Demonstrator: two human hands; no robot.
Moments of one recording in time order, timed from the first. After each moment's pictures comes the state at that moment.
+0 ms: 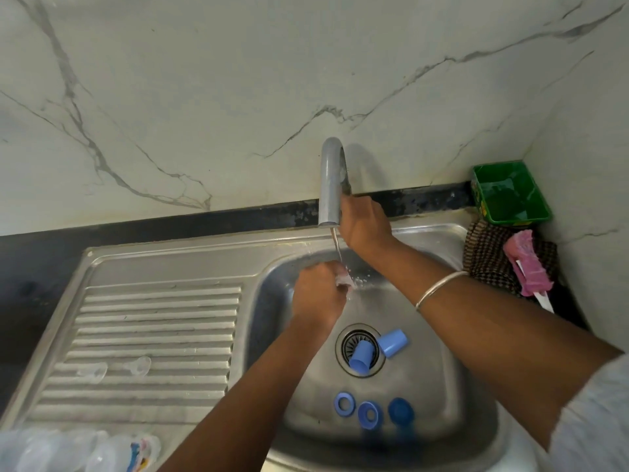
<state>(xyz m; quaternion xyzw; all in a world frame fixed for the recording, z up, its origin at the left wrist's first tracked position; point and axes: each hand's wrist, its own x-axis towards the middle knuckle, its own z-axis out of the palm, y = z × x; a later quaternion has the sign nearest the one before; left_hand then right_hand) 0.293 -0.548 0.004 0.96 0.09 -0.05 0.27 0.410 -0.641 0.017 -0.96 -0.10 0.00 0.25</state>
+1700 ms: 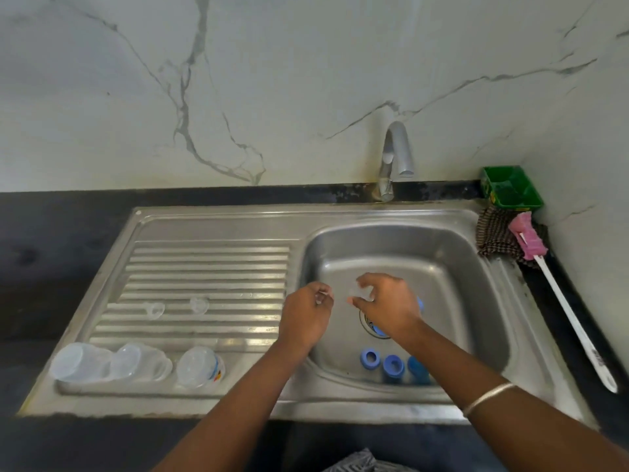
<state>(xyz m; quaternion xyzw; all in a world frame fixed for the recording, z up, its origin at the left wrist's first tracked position) 0.144 -0.428 -0.016 0.90 0.14 -0.03 0.42 0.187 -0.603 -0.018 -0.95 -0.05 0.10 0.28</state>
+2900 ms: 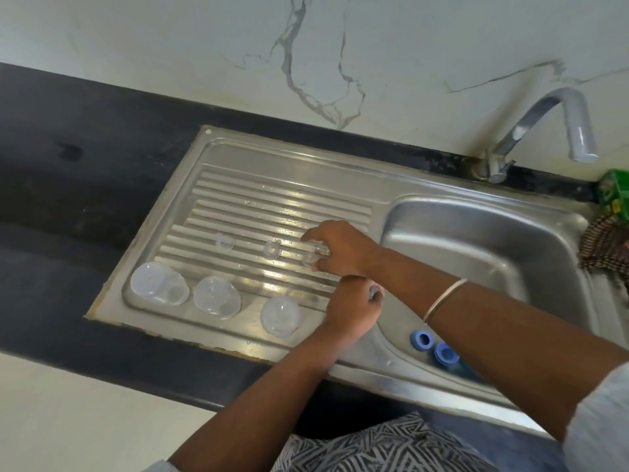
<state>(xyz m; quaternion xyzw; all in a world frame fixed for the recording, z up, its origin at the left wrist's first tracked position) 0.111 -0.372 -0.065 0.89 0.09 -0.01 0.45 0.216 -0.386 -0.011 -0.87 -0.40 0.22 0.17</state>
